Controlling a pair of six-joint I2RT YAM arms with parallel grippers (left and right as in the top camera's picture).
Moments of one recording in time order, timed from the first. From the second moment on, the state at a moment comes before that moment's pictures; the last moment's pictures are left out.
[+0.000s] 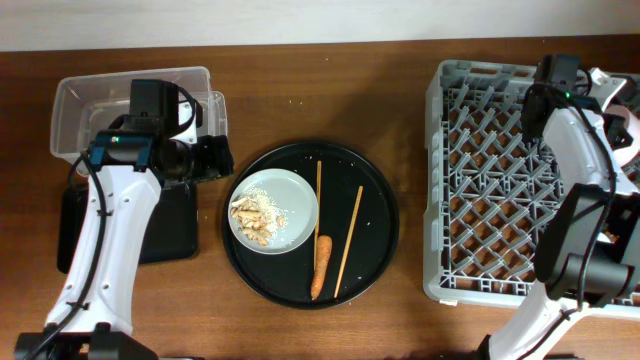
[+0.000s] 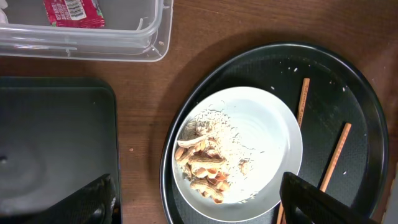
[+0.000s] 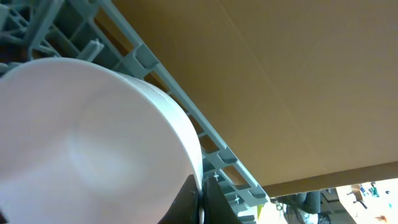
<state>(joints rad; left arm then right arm) -0.03 1.56 1.42 -1.03 0.14 -0.19 -0.24 2.01 1.57 -0.69 1.22 0.22</state>
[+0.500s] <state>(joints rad) -0.03 1.56 1.42 -1.03 0.14 -0.19 -0.05 1.98 1.55 -0.94 0.89 0.23</state>
